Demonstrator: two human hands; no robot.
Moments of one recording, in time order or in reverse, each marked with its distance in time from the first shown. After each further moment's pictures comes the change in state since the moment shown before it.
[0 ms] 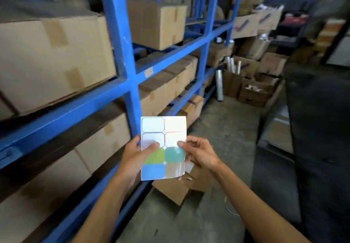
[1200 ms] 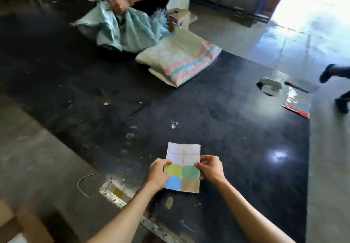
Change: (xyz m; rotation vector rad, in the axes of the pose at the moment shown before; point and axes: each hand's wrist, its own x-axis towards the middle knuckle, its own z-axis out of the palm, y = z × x) left_hand -0.282 -0.246 0.495 1.049 -1.737 0.346; right_hand -0.533 0.203 -0.244 0.198 1.774 0.648
